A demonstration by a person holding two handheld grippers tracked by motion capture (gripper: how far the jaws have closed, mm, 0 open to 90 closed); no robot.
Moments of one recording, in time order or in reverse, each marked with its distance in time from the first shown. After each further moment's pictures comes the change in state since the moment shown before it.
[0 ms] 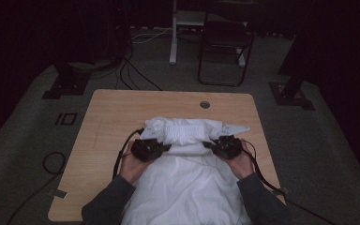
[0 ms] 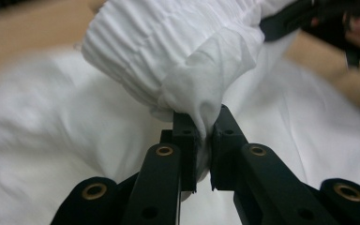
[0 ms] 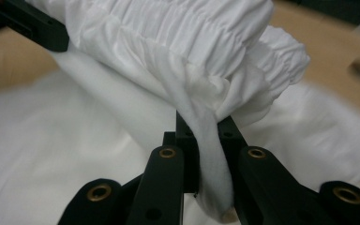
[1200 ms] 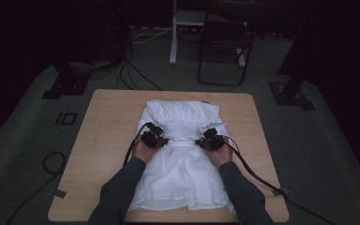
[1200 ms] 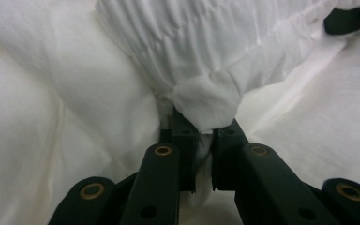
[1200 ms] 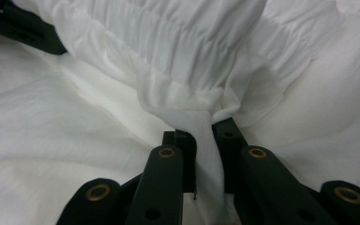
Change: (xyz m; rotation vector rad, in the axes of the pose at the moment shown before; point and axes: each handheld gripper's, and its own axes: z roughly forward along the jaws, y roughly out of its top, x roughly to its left) left arm 0.085 -0.008 0.102 0.210 0.135 -0.111; right arm -0.049 -0.027 0.112 0.149 -0.080 0.165
